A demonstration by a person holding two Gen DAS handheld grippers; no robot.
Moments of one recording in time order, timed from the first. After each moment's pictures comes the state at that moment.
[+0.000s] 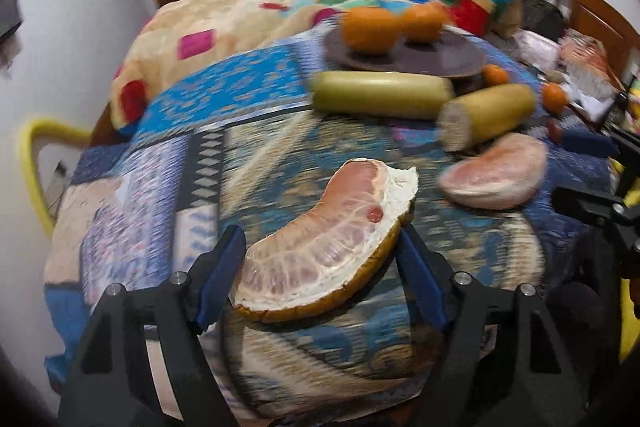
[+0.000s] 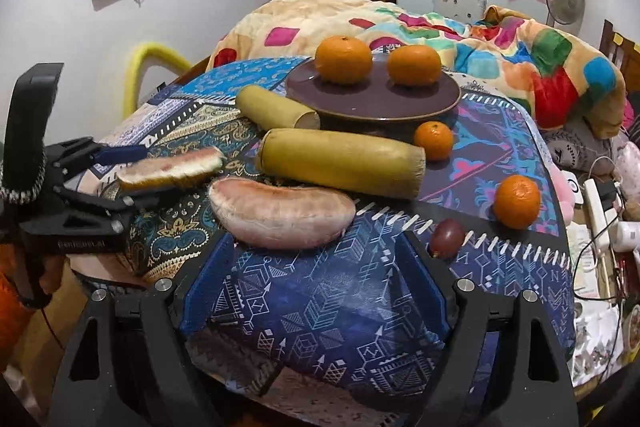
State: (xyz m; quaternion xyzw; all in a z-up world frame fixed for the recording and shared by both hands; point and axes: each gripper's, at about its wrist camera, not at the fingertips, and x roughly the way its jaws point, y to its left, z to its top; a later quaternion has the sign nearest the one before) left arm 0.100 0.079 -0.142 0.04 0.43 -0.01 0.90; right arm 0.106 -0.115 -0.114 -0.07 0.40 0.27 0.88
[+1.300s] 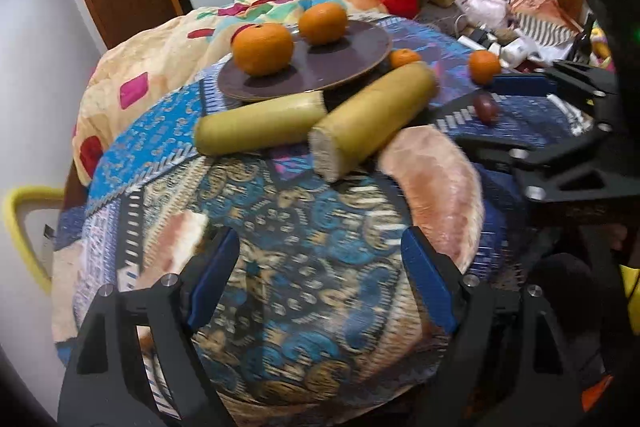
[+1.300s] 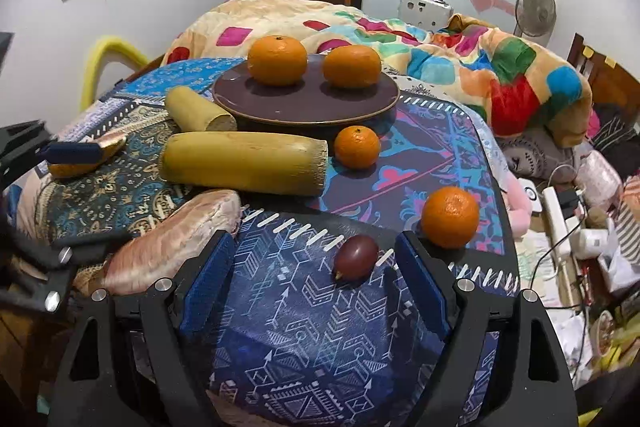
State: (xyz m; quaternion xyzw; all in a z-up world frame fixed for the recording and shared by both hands) left arm 0.105 -0.004 -0.136 0.12 0.43 -0.11 0.89; right arm 0.128 -0.138 -0.117 -0.11 0.38 0.20 0.90
